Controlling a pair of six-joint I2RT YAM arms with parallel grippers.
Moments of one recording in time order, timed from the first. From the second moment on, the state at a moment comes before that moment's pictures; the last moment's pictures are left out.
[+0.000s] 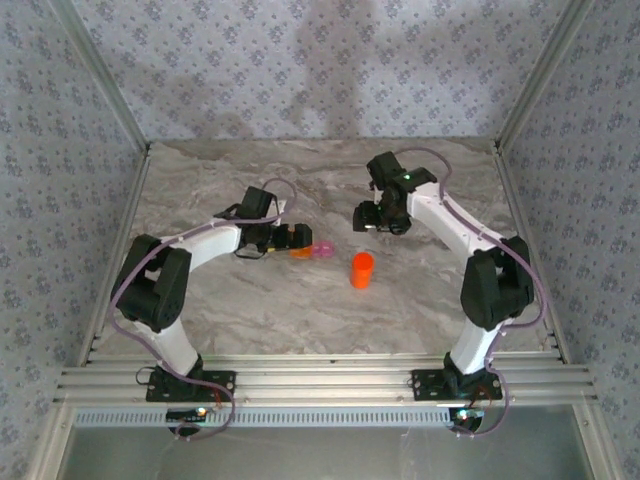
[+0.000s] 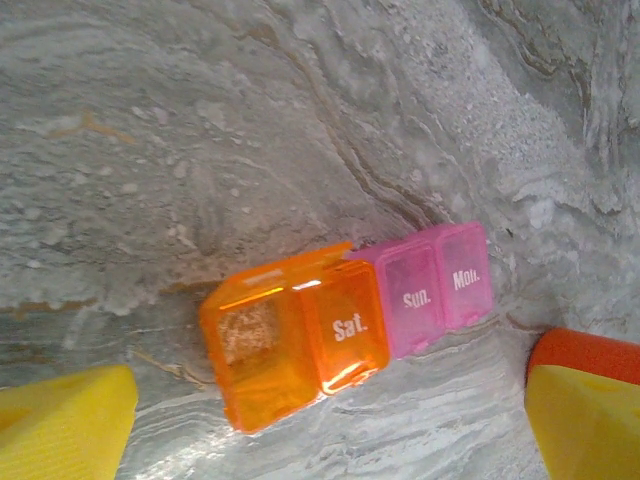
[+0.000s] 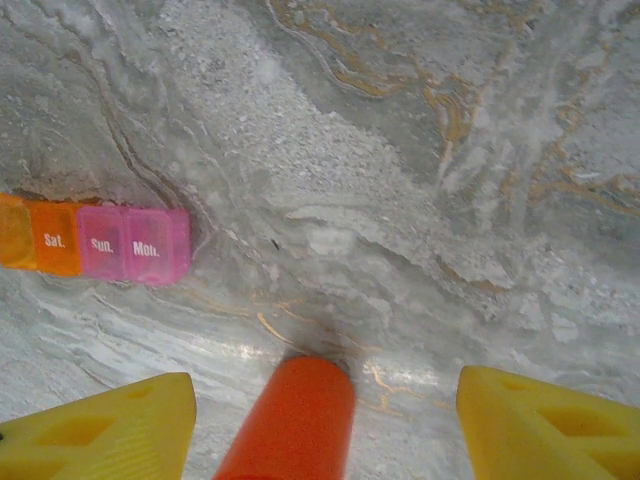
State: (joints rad) left arm -0.46 1.74 1.05 -0.28 0.39 -0.45; right arm 0.43 1.73 1.48 -0.99 -0.08 0.41
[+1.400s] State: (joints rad) left arm -0.42 1.59 1.12 -0.30 0.25 -0.49; right arm 0.54 1.59 1.40 -1.09 -0.06 0.38
